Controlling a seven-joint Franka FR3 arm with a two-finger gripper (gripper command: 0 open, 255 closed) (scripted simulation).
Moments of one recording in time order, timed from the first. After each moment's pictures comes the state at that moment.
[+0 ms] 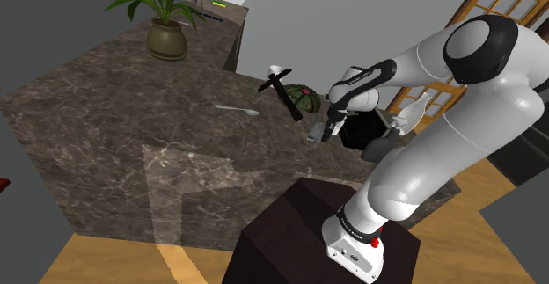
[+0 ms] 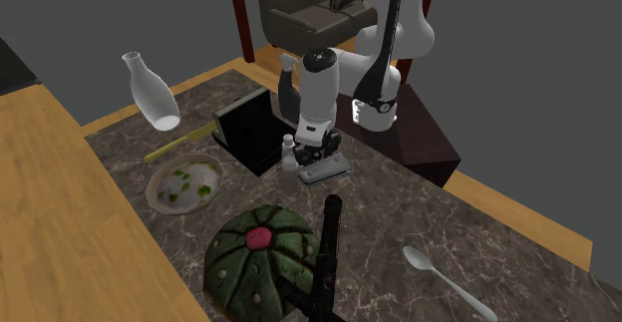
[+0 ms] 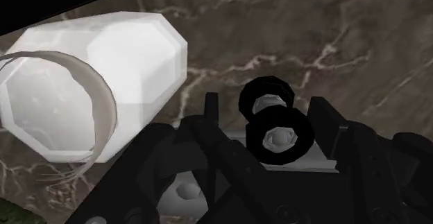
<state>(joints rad) 0.02 -0.14 -0.82 -2.66 -0.21 2.53 -0.98</state>
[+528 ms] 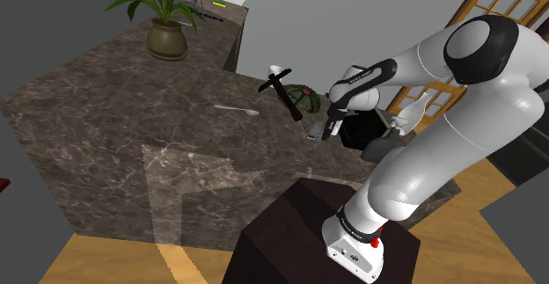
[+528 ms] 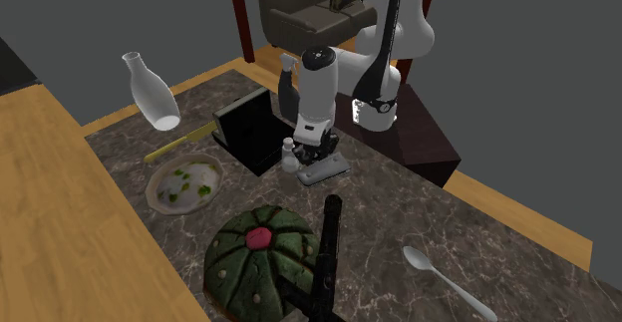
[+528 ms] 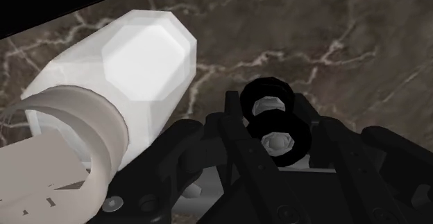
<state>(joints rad) 0.02 -0.14 -0.82 -2.65 -0.21 2.53 -0.98</state>
